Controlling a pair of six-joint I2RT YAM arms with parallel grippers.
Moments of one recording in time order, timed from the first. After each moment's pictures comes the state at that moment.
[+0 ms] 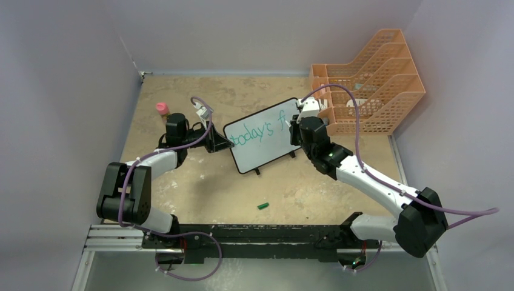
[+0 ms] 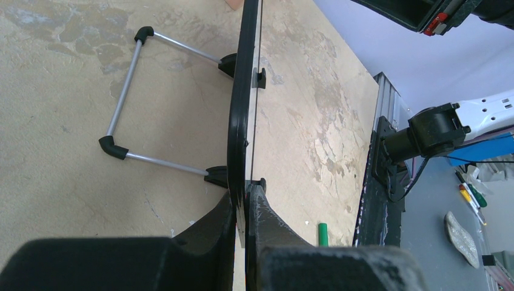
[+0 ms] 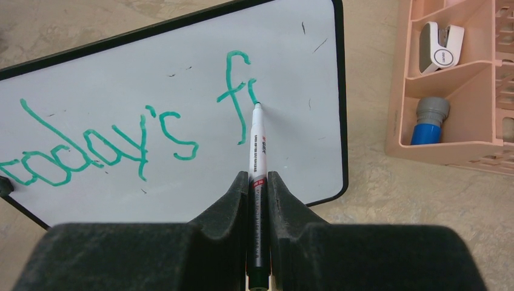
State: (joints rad) left arm -0.13 1.48 0.65 0.44 1.05 -0.31; right arm 0.66 1.23 0.85 -0.06 0.38 0.27
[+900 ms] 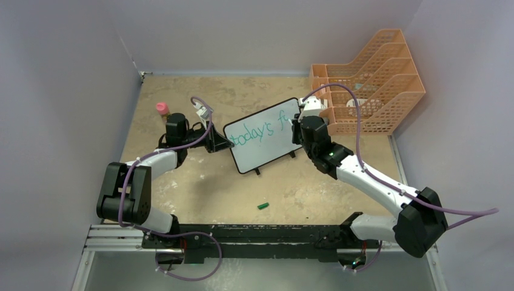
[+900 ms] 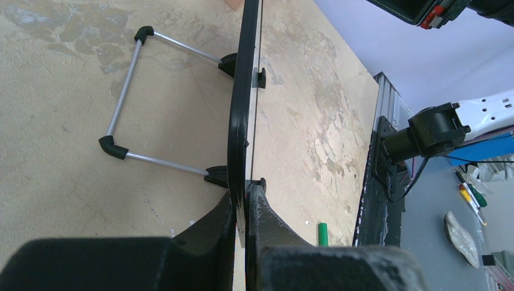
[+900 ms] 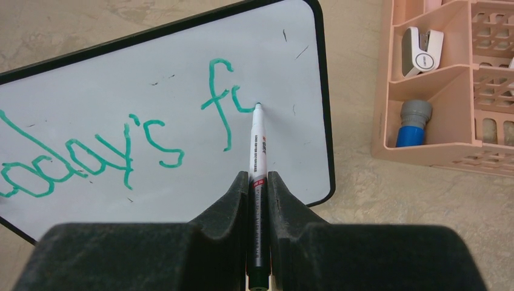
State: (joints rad) left arm -0.13 1.48 0.65 0.44 1.05 -0.31; right arm 0.65 1.23 0.85 -0.05 0.41 0.26
